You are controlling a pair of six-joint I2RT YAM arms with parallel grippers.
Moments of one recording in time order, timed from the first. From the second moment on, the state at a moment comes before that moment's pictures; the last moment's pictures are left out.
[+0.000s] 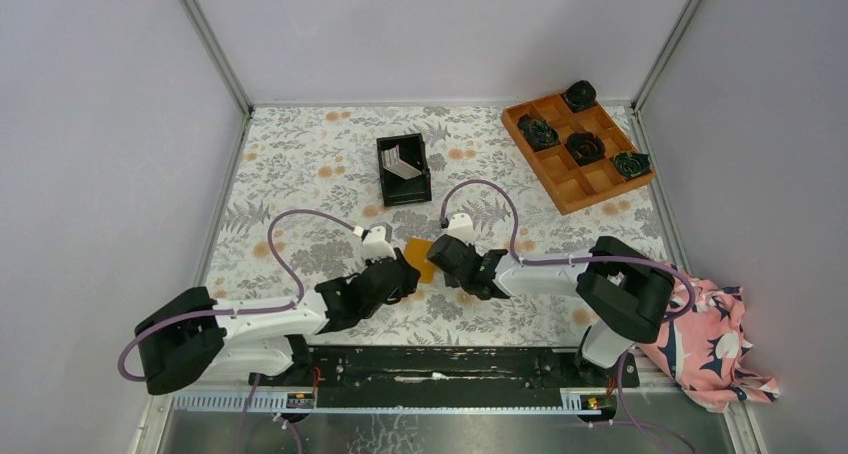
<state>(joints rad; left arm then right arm) -1.04 1.18 0.39 0.13 -0.46 -0.98 1.04 1.65 0.80 -0.15 0.45 0.67</state>
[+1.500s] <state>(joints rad) -1.07 1.28 0.43 -0.01 -0.73 -0.99 0.84 1.76 0.87 0.06 0.28 0.52</state>
